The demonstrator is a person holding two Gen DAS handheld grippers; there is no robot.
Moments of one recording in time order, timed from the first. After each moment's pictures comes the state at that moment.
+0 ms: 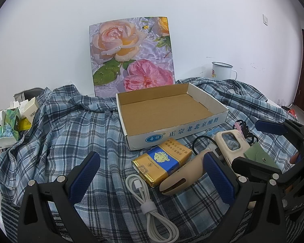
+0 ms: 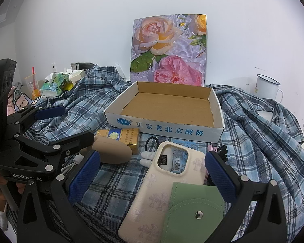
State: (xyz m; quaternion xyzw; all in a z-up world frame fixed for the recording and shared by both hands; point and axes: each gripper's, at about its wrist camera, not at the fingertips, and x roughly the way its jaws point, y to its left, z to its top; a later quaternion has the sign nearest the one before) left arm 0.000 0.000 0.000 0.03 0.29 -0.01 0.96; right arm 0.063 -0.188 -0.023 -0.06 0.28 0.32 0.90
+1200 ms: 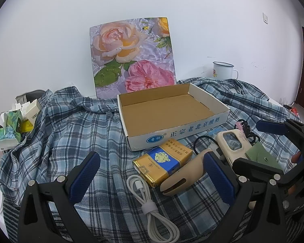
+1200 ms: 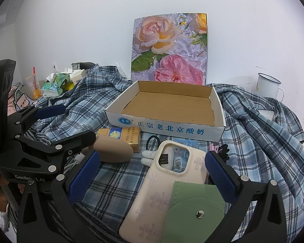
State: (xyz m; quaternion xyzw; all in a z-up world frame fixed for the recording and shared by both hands) left arm -0.002 -0.003 -0.001 0.04 0.29 0.00 0.96; right arm 0.063 -0.188 -0.023 -0.06 0.28 0.32 0.90
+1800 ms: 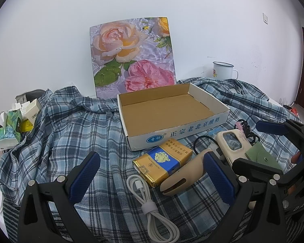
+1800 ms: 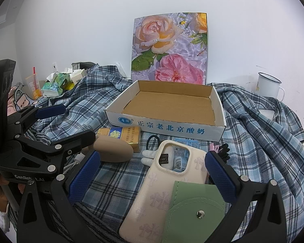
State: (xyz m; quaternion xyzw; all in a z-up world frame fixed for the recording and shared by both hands) left arm -0.002 -0.003 -0.001 0.04 0.29 0.00 0.96; right arm 0.063 -0.188 -0.024 -0.06 0.28 0.32 0.90
